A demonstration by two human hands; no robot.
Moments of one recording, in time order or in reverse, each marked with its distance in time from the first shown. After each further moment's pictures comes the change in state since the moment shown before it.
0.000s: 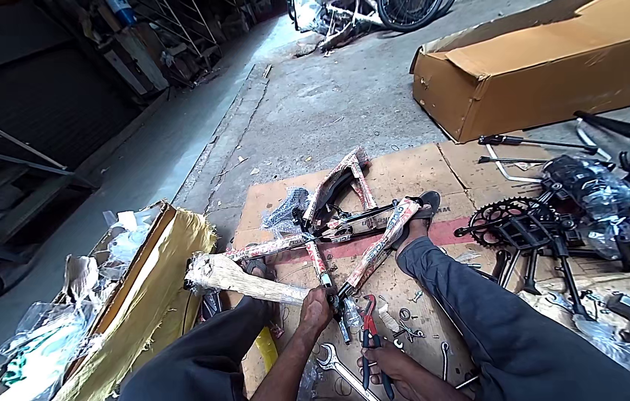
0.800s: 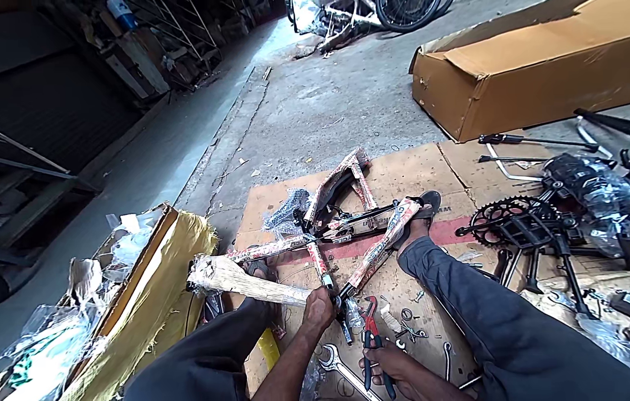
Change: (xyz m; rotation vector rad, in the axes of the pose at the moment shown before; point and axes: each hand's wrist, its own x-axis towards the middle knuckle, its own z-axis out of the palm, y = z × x) left_hand 0.000 0.007 -0.003 0.047 -0.036 -0.009; right_hand 0.001 0.001 0.001 0.012 0.004 0.011
